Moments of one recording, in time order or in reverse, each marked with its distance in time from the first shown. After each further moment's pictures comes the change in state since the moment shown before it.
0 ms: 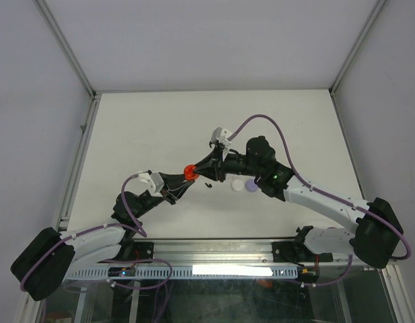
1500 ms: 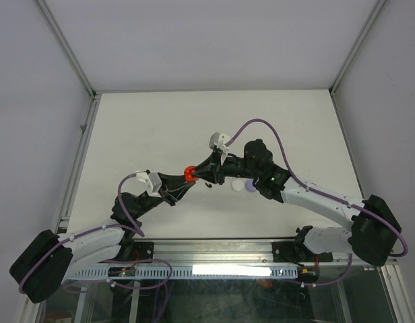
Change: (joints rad) left arm 0.000 -0.028 0.000 0.000 0.021 -0.059; right arm 0.015 0.021 -0.045 0.054 -0.010 -0.031
